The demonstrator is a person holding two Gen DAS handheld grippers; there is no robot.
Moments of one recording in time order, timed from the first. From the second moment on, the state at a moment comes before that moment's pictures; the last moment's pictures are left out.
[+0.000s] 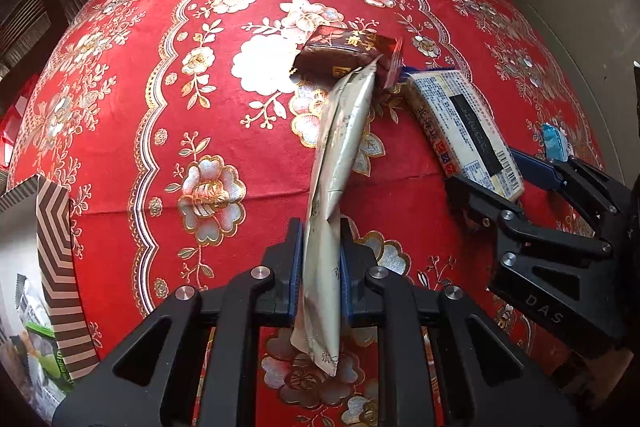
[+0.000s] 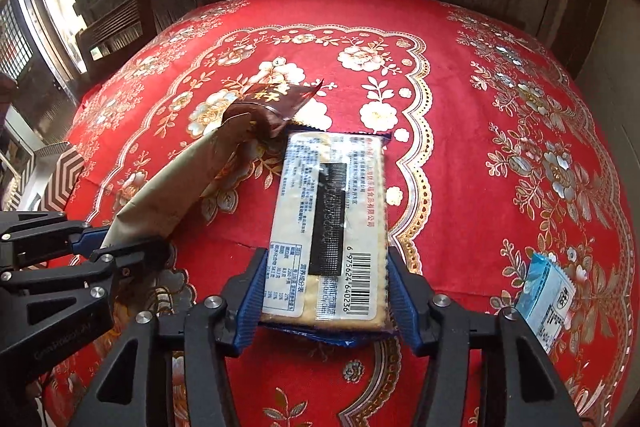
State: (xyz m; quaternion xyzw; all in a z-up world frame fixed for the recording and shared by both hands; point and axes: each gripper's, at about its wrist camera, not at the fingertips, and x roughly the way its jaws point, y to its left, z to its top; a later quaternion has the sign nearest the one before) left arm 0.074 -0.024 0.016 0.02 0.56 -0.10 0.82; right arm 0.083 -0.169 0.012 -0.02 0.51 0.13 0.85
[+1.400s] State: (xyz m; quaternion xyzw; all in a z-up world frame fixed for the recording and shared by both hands) left arm -0.103 0.181 0.087 -0.07 0.48 0.08 0.87; right arm -0.047 0.007 0.099 -0.03 0.45 0.34 0.83
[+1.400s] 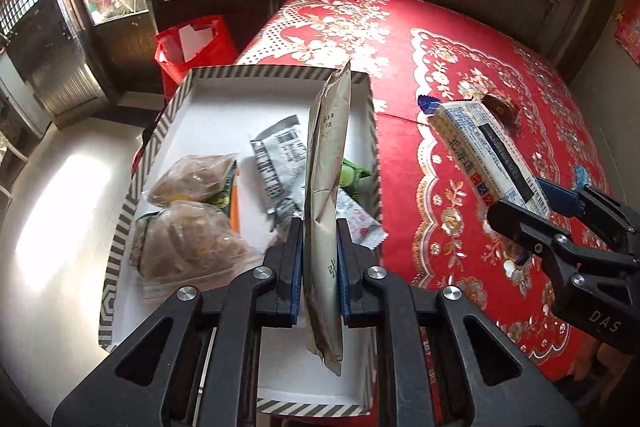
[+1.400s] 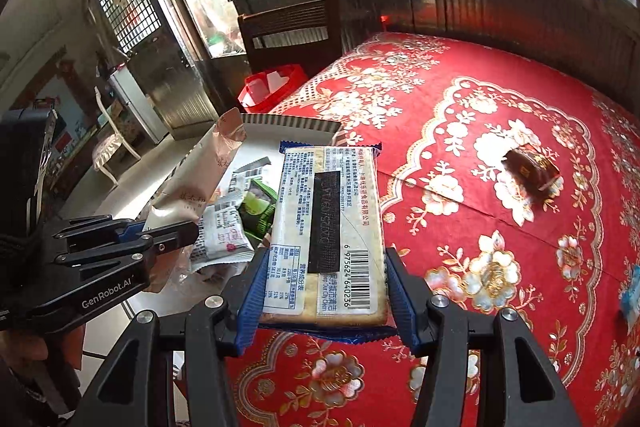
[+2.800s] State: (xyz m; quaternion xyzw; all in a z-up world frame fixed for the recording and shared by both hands) left arm -0.109 0.239 0.061 -0.11 0.49 0.11 0.86; right arm -0.017 0.140 0.054 -0.12 0.49 0.38 0.77
